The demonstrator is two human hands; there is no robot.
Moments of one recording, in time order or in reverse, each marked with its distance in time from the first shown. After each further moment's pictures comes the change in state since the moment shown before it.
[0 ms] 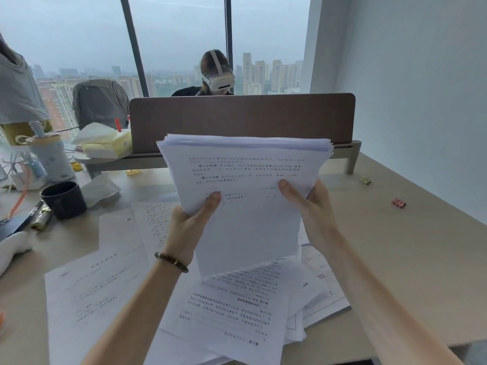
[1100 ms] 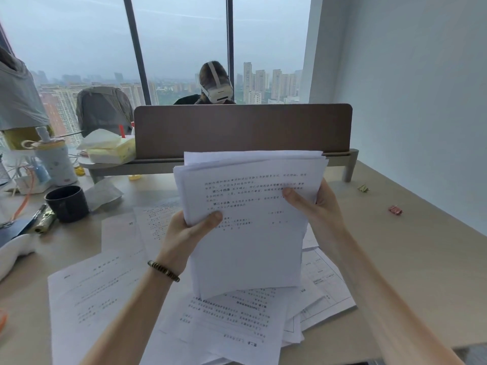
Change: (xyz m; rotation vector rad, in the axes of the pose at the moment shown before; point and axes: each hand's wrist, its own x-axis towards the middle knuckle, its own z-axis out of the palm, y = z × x) left_hand -0.011 0.009 -0.017 -0.009 -0.157 -0.049; right_hand -0.008 -0.021 -0.010 0.015 -0.075 -0.017
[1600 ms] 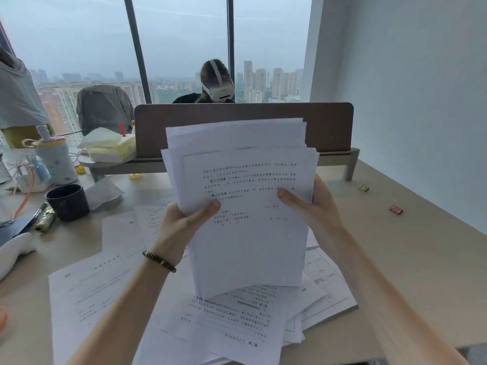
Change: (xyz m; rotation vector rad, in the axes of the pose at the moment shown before) left_hand 0.010 0.014 -0.001 -0.042 -0.006 0.014; right_hand 0.005 0.002 0.003 -0.093 -0.014 0.067
